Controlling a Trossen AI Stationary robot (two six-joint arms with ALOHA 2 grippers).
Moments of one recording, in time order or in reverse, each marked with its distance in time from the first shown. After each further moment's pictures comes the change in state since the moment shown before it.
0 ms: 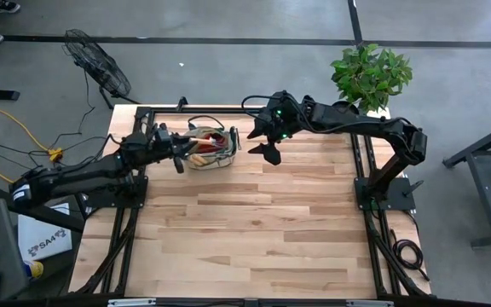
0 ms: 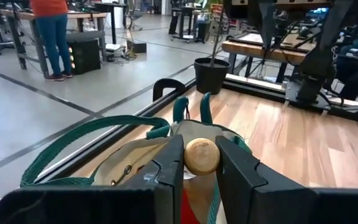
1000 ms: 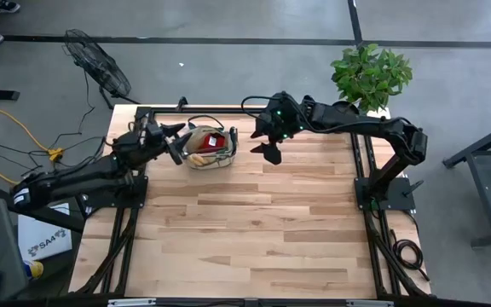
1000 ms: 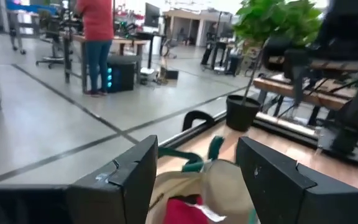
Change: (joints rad) left arm 0.000 -0.074 -0.001 0.044 -0.173 -0.059; right arm 0.000 0.000 0.000 -0.049 0.050 0.019
